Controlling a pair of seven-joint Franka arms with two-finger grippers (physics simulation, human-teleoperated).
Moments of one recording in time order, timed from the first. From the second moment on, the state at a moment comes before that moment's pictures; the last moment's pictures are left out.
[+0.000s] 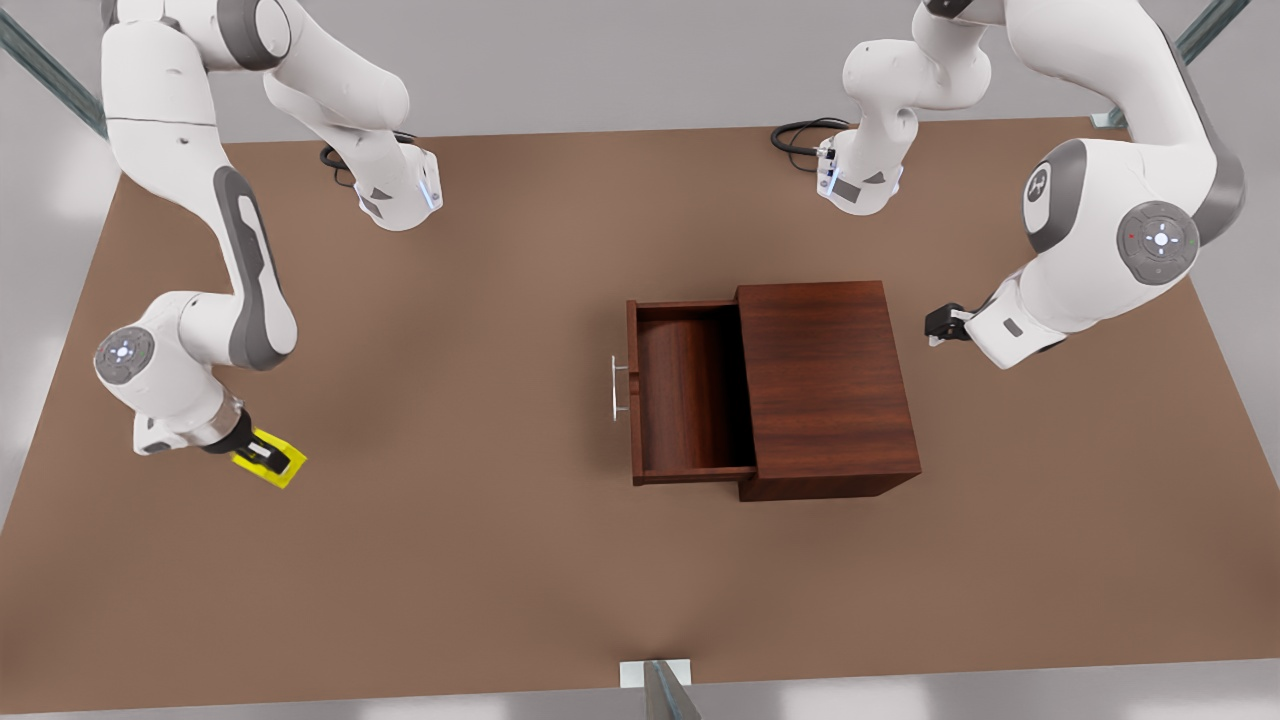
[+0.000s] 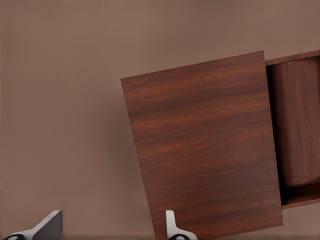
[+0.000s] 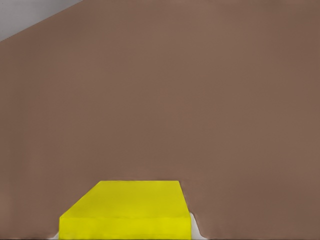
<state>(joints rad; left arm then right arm) -0.16 0.19 0.01 -1.43 -0.02 1.48 0.05 -0.23 0.29 0.15 -1.92 -0.02 2.37 0.36</state>
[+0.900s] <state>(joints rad) -0.16 0.19 0.01 -1.43 -0.01 1.48 0.05 0.55 0.69 0.22 -1.08 -0.03 1.76 1.31</state>
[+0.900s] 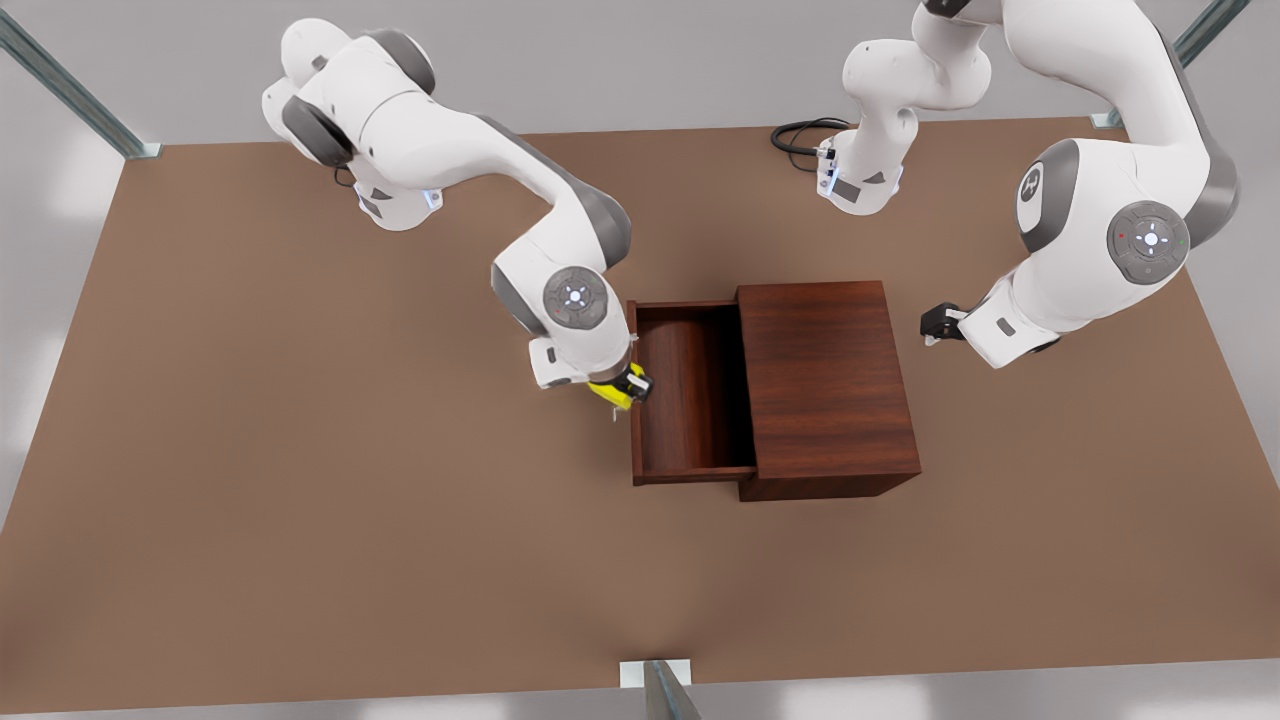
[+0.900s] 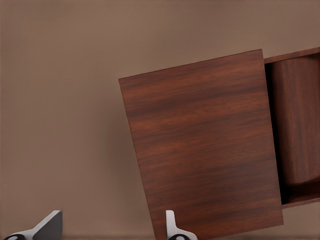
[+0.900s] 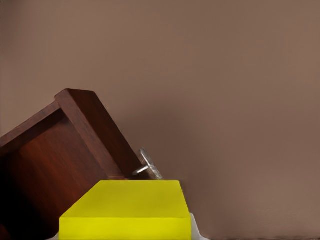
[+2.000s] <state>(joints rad) -0.87 0.61 -0.02 -1.19 0.11 1.69 -0.35 -0.13 0.34 0.21 -1.55 -0.11 1.66 1.14</state>
